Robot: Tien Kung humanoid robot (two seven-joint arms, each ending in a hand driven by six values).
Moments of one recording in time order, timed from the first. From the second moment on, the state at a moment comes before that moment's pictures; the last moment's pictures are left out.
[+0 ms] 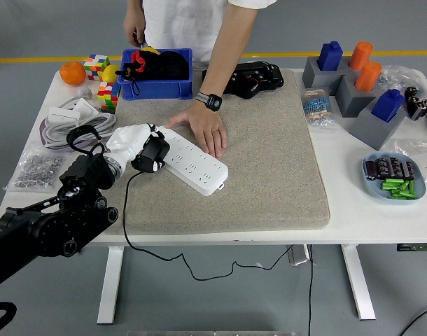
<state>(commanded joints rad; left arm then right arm) -0.68 0.20 -0.61 -0.88 1.81 0.27 0.24 -0.01 -0.31 1.02 0.39 -0.96 -0.05 -0.18</state>
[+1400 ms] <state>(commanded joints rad) -0.41 0.34 -0.72 -1.15 1.82 0.38 0.10 -0.01 -0.30 1.04 0.39 -0.96 -0.05 -0.18</state>
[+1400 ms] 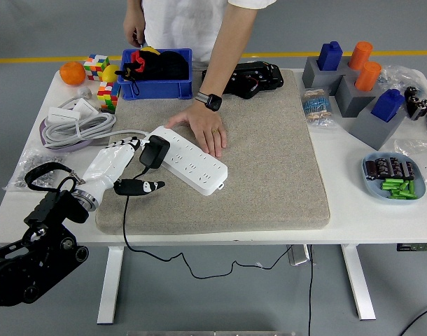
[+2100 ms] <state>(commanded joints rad) -0.46 0.31 -0.67 -1.11 1.81 0.37 0.11 -0.01 -0.31 1.02 0.39 -0.96 -0.05 -0.18</state>
